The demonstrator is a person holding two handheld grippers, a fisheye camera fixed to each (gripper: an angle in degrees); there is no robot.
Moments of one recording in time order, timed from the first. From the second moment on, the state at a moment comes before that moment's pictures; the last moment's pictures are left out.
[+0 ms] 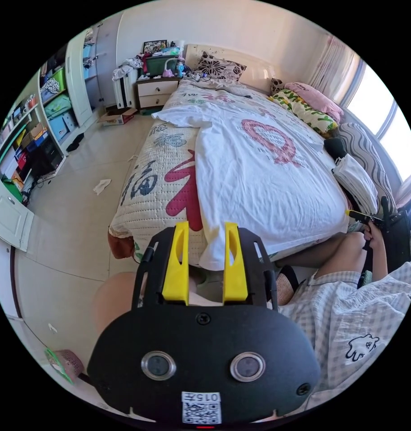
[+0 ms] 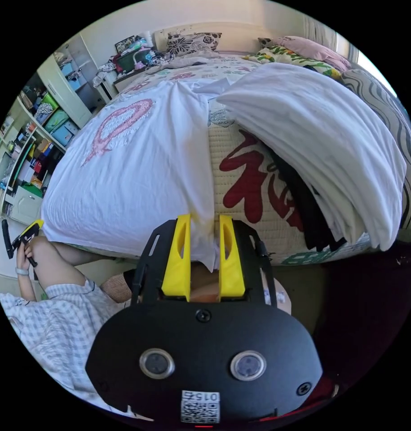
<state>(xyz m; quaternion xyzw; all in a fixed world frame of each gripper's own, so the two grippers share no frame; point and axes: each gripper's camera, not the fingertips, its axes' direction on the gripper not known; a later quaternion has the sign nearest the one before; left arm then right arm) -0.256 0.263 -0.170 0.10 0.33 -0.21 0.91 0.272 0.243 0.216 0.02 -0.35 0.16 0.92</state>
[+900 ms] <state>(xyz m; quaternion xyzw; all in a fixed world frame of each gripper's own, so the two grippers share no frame) -0.276 0.252 -0.185 0.07 0.35 -0.17 0.92 0.321 0.251 0.236 0.01 -0.37 0.13 0.92</state>
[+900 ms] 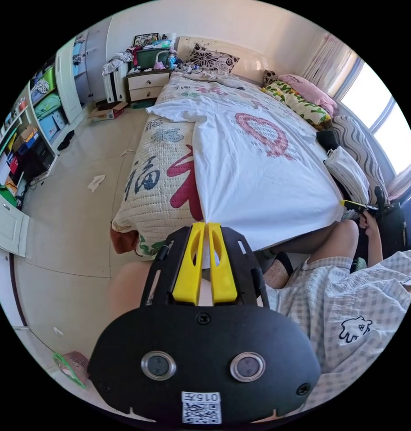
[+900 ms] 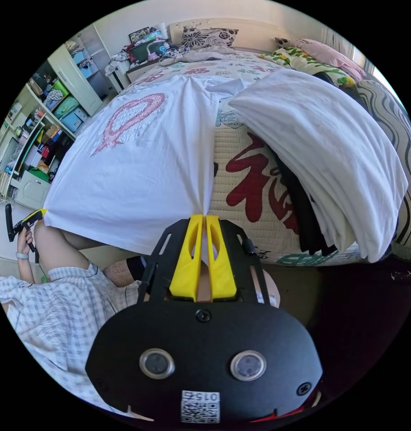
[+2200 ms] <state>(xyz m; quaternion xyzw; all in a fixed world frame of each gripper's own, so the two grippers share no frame) -0.380 -0.072 -0.051 0.05 0.29 -0.21 0.93 0.433 -0.067 0.342 -0.06 -0.35 0.22 0.91</state>
